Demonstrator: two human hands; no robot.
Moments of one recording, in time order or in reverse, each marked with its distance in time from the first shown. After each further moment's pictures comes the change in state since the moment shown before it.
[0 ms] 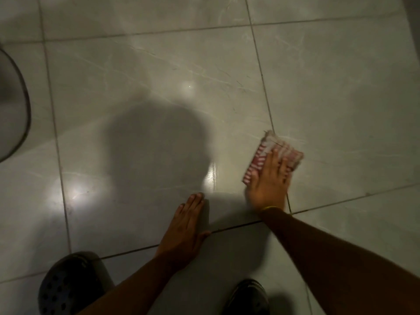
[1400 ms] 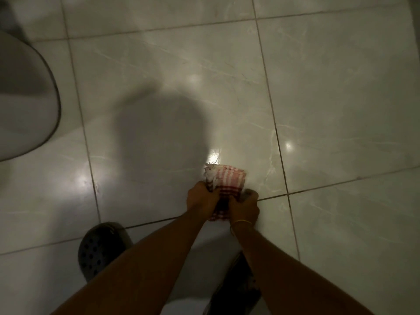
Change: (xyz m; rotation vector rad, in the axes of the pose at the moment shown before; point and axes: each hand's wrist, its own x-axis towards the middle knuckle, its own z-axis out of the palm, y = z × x) left_hand 0.056 0.069 -0.051 -0.440 -0.110 -0.893; right_hand -0.127 -0.074 -0.023 0.752 -0.242 0.694
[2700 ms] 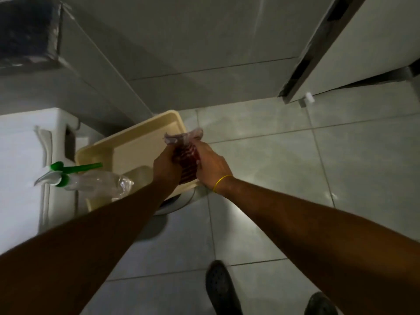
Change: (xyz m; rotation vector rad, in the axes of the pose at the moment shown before) left_hand -0.091 0.094 -0.595 -0.470 0.388 0.264; right_hand -0.369 -0.476 0.105 -0.409 -0.500 -1.086
